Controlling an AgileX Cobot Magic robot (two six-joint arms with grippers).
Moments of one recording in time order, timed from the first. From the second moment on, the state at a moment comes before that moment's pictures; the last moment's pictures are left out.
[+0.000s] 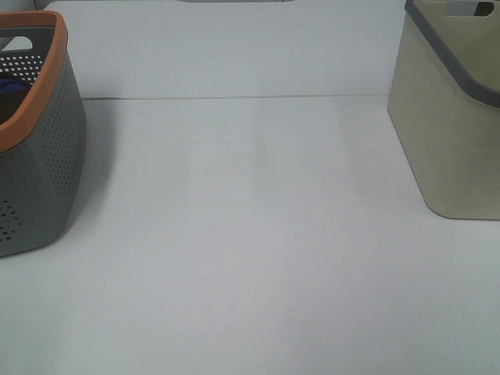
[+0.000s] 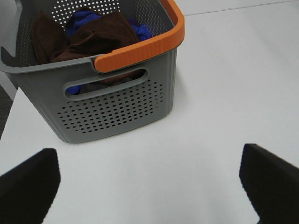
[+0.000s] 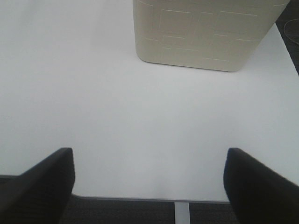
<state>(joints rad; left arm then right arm) -0.04 0.00 -0.51 -0.05 1.04 0.09 -0.03 0.00 -0.50 0.05 1.06 -0.09</state>
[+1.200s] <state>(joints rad) -0.04 0.00 -0.51 -0.05 1.04 0.09 -0.03 0.00 -0.50 0.05 1.06 -0.09</state>
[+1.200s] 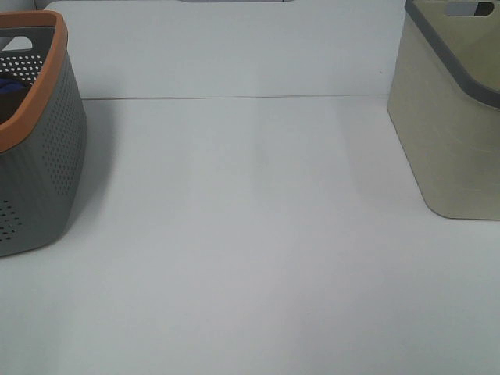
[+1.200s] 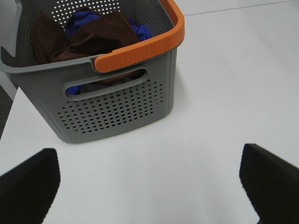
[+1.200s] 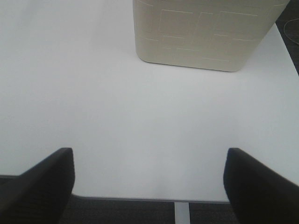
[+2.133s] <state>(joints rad) -0.04 0.04 -0.54 -0.03 1.08 0.09 -0.03 0.00 -0.50 0.05 1.06 -0.09</state>
